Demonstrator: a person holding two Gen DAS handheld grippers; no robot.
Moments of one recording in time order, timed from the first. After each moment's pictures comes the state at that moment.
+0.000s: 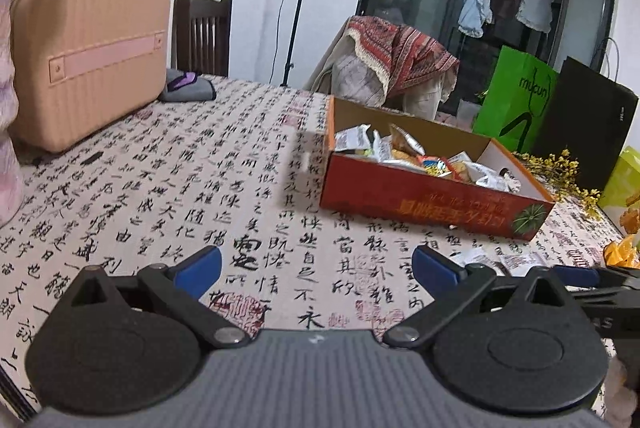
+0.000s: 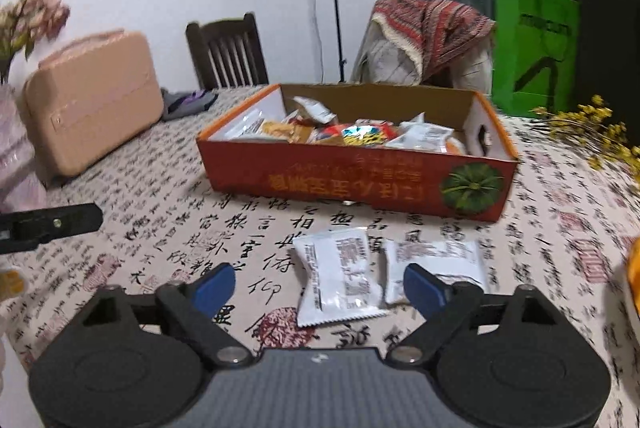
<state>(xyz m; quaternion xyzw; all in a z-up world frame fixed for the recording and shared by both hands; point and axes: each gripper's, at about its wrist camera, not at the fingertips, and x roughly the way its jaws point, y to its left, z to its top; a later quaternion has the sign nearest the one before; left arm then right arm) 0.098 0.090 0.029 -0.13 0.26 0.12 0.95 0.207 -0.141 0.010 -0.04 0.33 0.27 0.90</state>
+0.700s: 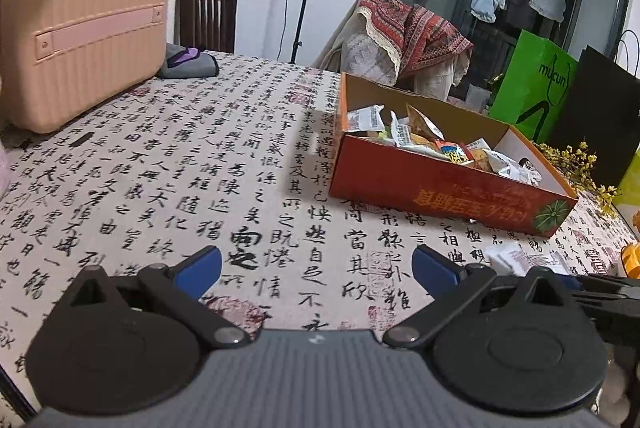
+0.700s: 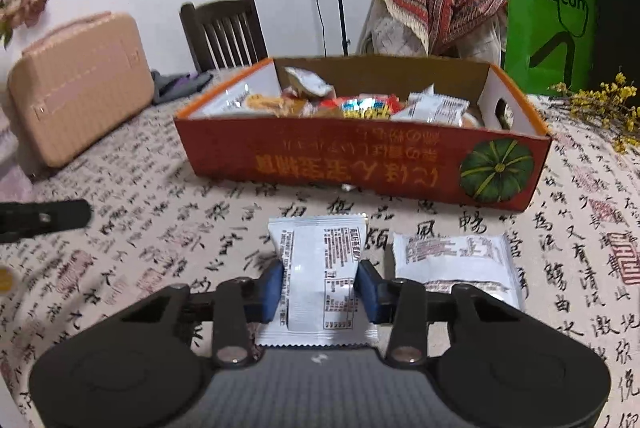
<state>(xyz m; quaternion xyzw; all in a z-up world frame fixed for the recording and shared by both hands) 0.132 0.097 0.014 -0.14 0.29 0.13 0.94 0.232 -0.143 -0.010 -0.02 0.33 0.28 0.90</state>
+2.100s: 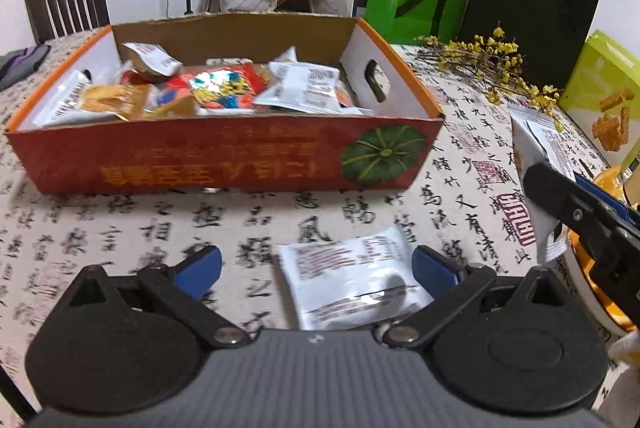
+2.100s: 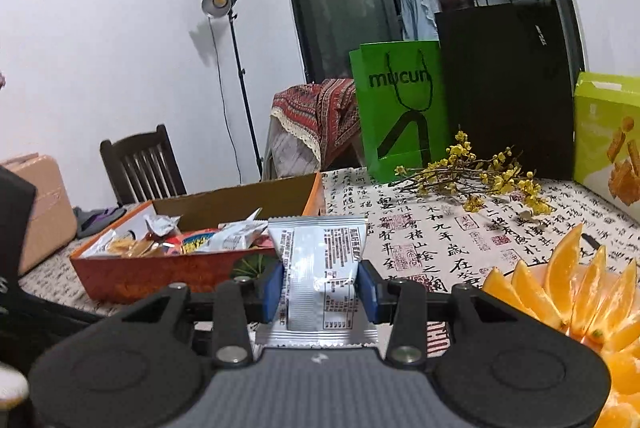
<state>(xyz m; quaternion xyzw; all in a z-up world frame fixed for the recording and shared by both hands) 0.282 -0.107 -0.010 -0.08 0.40 0.03 0.91 0.257 -0.305 0.004 0.08 0.19 0.18 0.96</state>
